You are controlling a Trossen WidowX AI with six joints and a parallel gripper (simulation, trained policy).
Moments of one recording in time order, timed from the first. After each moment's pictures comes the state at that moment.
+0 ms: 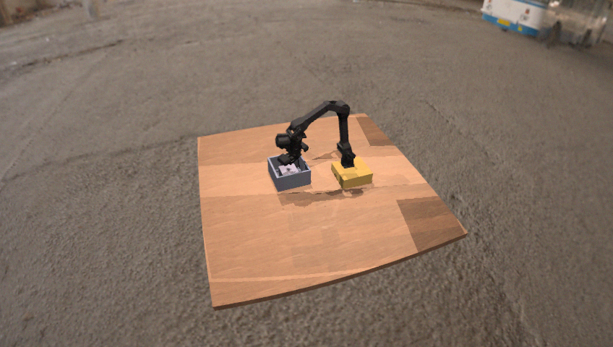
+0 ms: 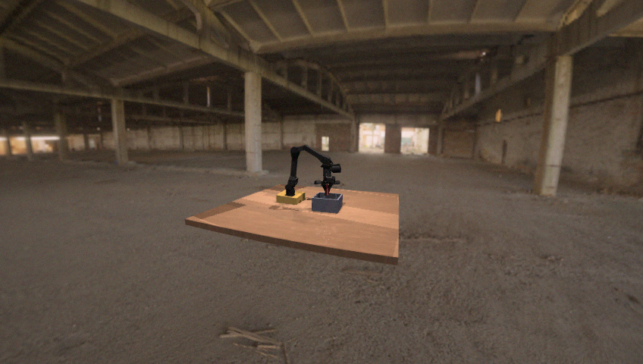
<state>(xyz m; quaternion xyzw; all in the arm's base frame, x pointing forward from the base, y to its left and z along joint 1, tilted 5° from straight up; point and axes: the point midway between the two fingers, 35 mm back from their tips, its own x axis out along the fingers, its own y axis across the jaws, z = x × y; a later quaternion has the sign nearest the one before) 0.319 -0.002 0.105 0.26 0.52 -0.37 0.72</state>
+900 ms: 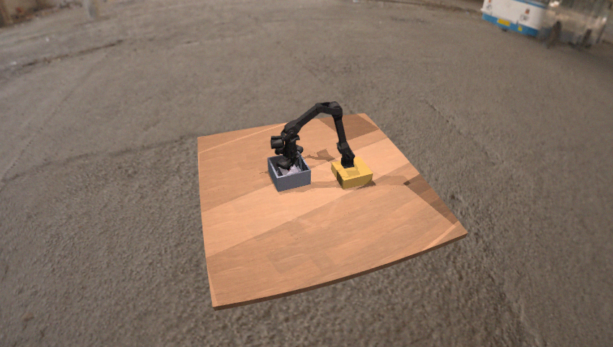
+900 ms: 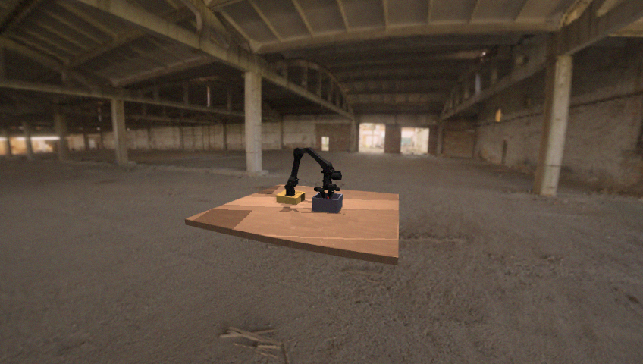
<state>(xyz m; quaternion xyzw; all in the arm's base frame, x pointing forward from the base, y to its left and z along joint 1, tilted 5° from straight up) 0.329 -0.030 0.063 0.23 0.61 -0.30 0.70</state>
